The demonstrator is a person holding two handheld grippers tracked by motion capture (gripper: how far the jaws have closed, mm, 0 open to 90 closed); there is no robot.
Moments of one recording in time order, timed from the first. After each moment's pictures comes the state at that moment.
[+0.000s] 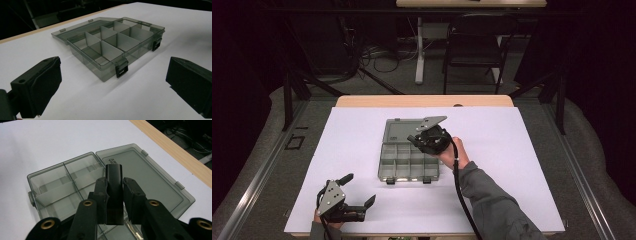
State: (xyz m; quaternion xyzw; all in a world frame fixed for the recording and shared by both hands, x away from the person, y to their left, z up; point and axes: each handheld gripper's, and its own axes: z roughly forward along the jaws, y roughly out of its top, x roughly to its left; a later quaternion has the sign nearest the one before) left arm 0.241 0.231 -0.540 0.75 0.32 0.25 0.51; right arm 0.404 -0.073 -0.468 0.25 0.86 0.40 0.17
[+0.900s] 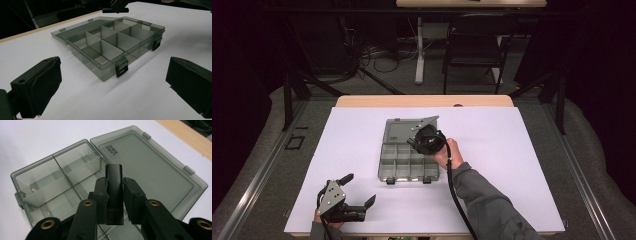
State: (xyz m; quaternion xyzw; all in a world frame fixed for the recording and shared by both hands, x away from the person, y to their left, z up) left arm 0.241 0.230 -0.541 0.75 0.32 0.25 0.51; right arm 0.416 -0.060 -0.485 0.30 0.87 0.36 0.15
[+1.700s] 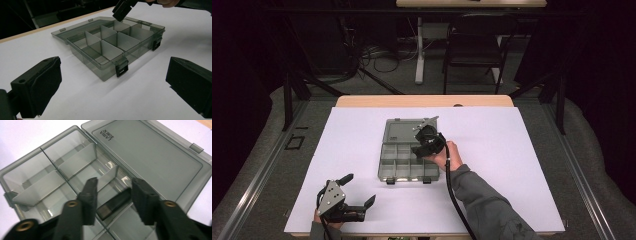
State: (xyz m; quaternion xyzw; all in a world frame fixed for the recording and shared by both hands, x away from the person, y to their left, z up) left arm 0.241 0.231 -0.541 0.75 0.32 0.25 0.51; right arm 0.421 -0.061 -0.497 0.35 0.87 0.33 0.12
